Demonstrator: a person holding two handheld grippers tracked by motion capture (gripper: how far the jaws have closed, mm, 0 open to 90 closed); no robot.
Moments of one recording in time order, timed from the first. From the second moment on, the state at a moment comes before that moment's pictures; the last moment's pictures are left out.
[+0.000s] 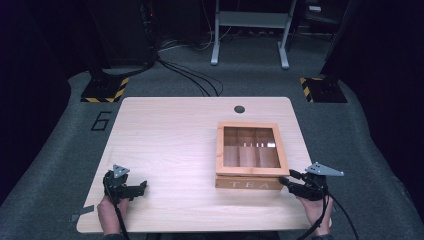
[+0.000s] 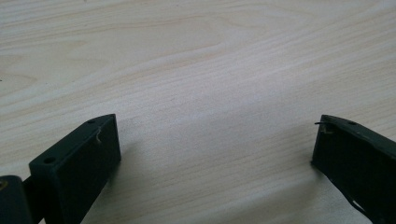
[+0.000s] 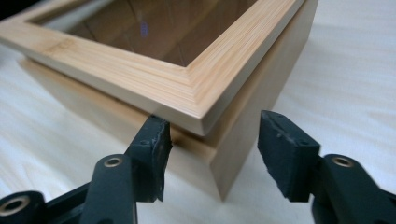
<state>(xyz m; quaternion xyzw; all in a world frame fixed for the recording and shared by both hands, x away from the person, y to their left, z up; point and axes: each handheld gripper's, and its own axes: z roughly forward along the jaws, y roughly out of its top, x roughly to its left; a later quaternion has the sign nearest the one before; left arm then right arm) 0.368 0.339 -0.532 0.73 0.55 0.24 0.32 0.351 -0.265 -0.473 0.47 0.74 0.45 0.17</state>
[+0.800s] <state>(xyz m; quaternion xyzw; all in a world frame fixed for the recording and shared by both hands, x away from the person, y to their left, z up) 0.368 0.339 -0.532 0.74 0.55 0.24 0.31 0.341 -0.270 -0.529 0.48 0.78 0.36 0.20</state>
